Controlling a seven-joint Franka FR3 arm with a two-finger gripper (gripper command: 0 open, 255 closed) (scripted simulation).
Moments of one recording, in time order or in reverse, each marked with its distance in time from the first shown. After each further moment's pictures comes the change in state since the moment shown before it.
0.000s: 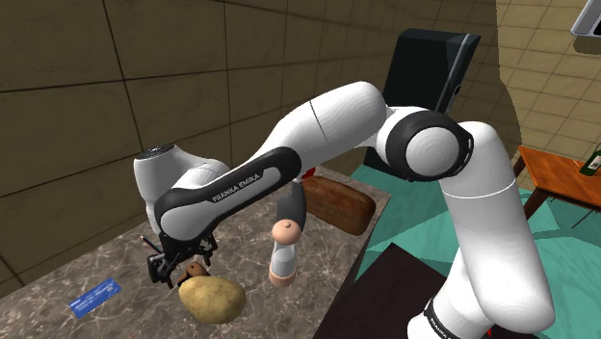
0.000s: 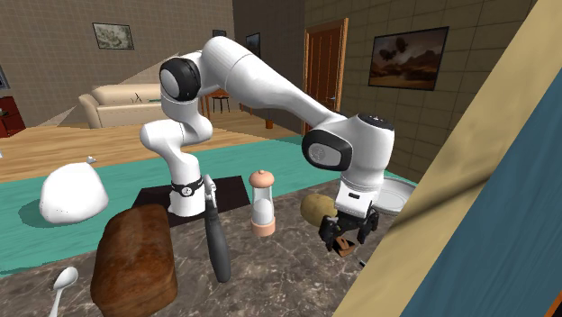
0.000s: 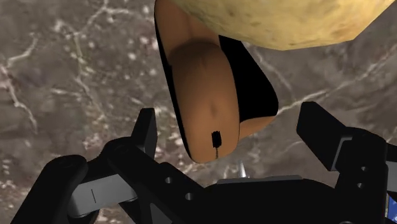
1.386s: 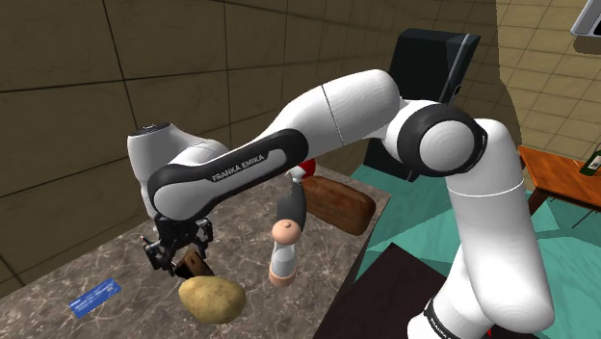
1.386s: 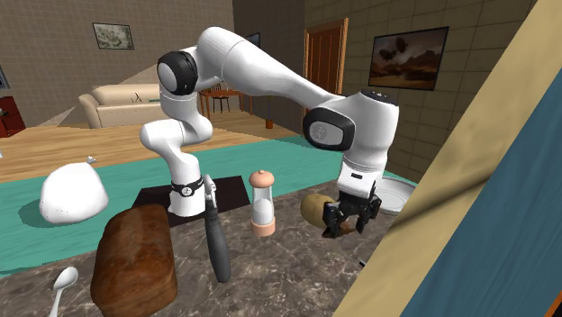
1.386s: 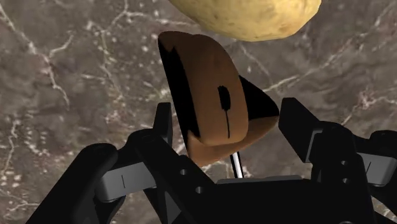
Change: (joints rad) arm -0.007 -0.054 0.013 0.035 0.020 -0.085 -0.008
